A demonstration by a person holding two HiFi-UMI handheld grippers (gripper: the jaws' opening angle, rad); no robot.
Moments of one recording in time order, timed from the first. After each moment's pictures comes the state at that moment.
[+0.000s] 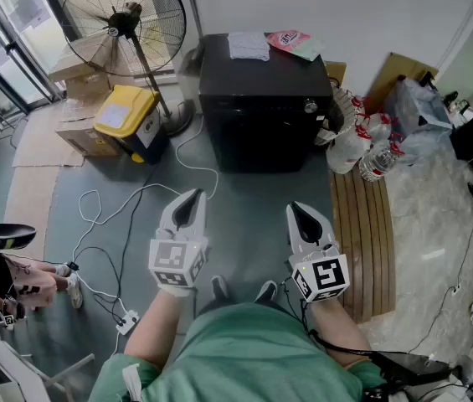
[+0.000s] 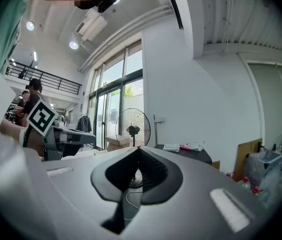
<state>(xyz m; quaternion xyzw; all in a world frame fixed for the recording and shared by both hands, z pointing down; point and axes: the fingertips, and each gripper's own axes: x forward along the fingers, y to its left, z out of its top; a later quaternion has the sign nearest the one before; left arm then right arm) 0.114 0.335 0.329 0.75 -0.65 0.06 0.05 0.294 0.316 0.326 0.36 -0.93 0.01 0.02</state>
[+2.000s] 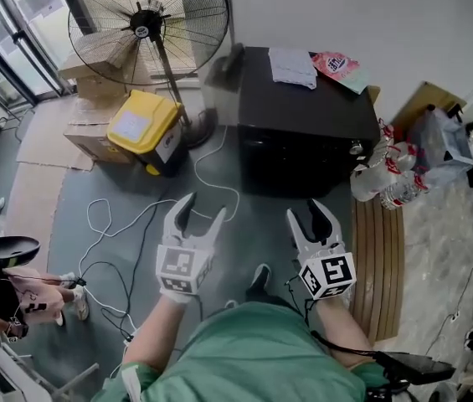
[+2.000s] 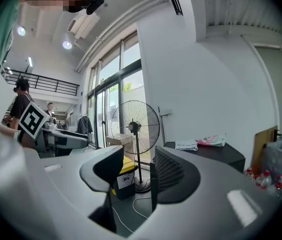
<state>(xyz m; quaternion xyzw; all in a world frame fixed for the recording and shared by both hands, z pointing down) -0.085 0.200 0.356 0.75 -0.65 0.09 0.07 0.090 0.148 0.358 0.34 -0.94 0.06 0.03</state>
